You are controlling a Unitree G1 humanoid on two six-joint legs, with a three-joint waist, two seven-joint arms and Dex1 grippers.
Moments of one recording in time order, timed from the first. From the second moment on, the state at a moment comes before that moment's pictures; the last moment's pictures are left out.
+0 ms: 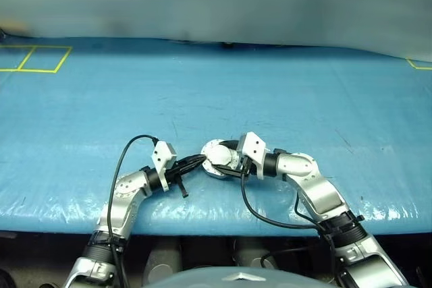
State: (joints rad) left arm -0.09 0.31 -0.15 0.14 -0.31 -0.03 -0.94; right arm -0.24 -0.43 0.30 -0.05 0.12 0.18 0.85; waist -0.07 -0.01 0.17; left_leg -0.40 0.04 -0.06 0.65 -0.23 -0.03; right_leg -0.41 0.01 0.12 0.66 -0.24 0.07
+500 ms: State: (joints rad) left arm -0.10 0.32 -0.17 0.15 -0.27 -0.03 -0.93; right arm -0.19 -0.39 0.19 -0.10 0.28 0.30 0.84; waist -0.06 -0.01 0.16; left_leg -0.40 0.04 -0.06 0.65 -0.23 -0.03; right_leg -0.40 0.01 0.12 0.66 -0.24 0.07
